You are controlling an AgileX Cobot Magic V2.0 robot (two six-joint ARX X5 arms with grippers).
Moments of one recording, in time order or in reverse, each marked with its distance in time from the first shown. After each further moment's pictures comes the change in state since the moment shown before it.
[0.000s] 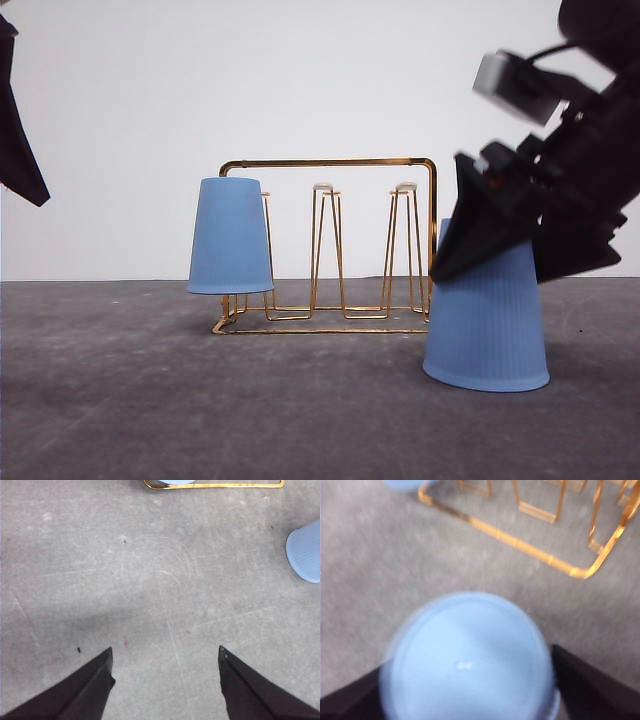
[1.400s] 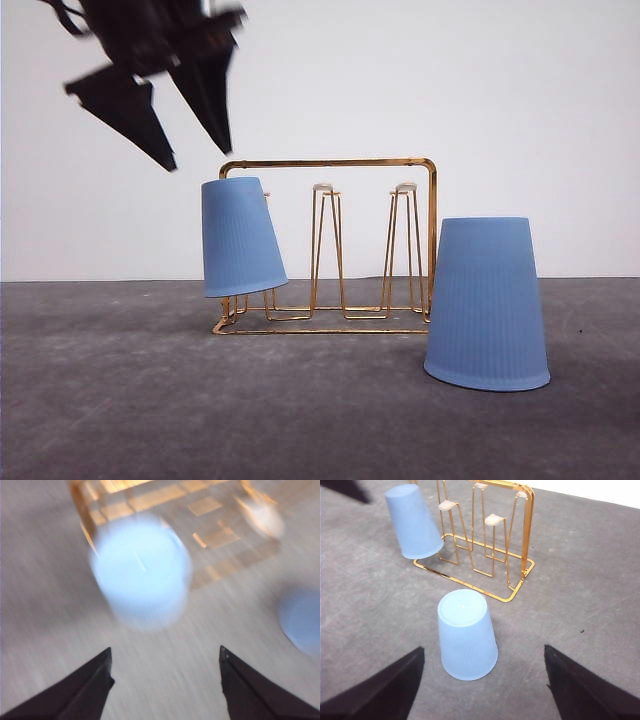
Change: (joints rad) left_arx -0.015 0.764 0.816 -0.268 0.039 0.235; right_arx -0.145 -0.898 -0.001 -0.598 0.053 -0.045
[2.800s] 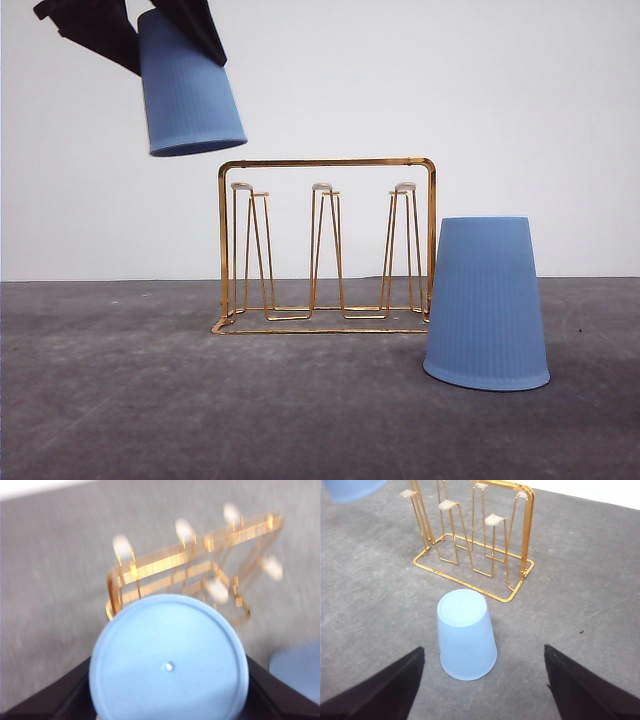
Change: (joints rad) left_arx 0.005 -0.234 -0.186 0.419 -0.109 0.019; right_arx 0.000 0.000 0.000 0.000 0.001 -0.018
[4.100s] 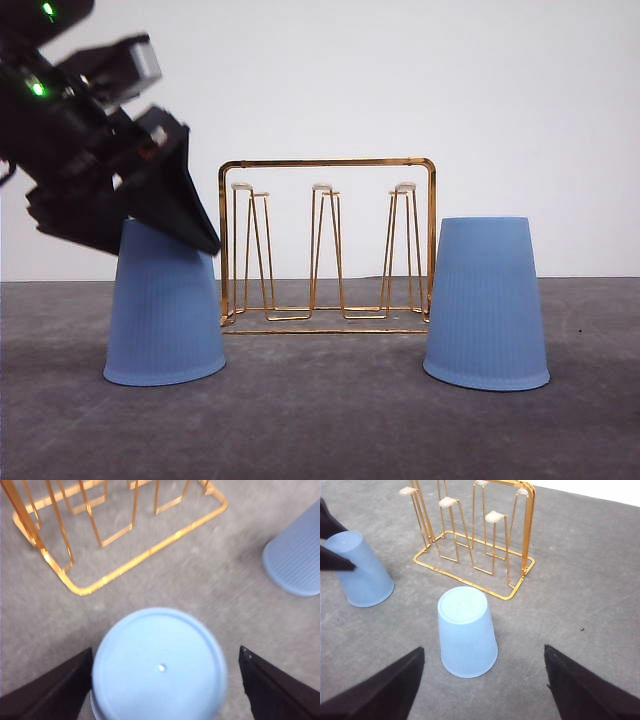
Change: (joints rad) left_arx 0.006 -0.008 -0.568 0.398 0.210 0.161; right_arx 0.000 0.000 0.000 -0.009 0.000 0.000
